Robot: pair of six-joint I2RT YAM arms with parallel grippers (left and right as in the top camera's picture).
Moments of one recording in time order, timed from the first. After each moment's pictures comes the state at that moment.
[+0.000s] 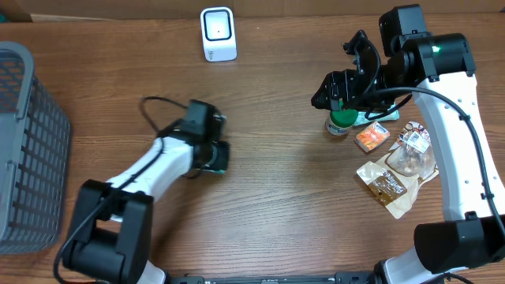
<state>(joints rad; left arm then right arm) -0.32 1.73 0.96 -0.52 0.19 -0.17 0.13 1.73 1.87 -1.44 -0.46 0.07</state>
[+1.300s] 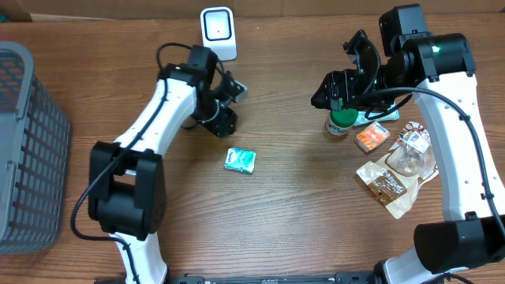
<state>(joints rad) -0.27 2.01 1.56 -0.97 0.31 0.41 0.13 1.73 1.87 -1.43 -0.46 0.07</state>
